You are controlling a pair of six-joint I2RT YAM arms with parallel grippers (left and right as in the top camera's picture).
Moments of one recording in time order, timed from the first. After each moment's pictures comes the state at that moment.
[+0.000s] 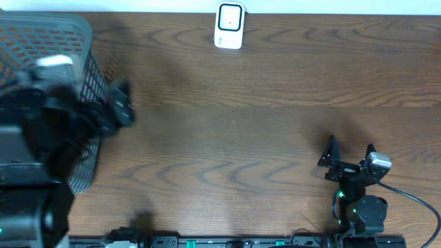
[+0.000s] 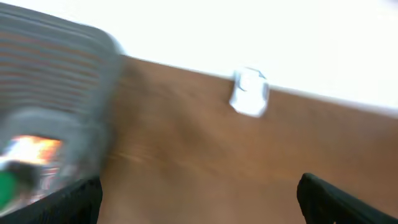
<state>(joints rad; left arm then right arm) 0.02 1.02 1.61 -1.09 0.05 -0.27 0.02 0.01 0.01 -0.05 0.16 0.26</state>
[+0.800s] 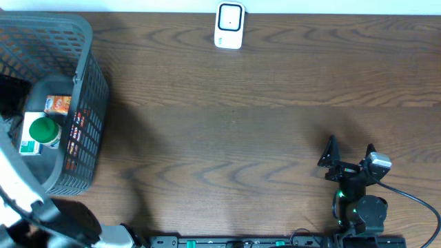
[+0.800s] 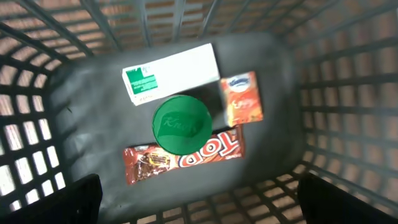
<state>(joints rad) 0.66 1.63 1.71 -1.20 -0.06 -0.66 0.02 0.01 0.01 -0.05 0.16 0.26</state>
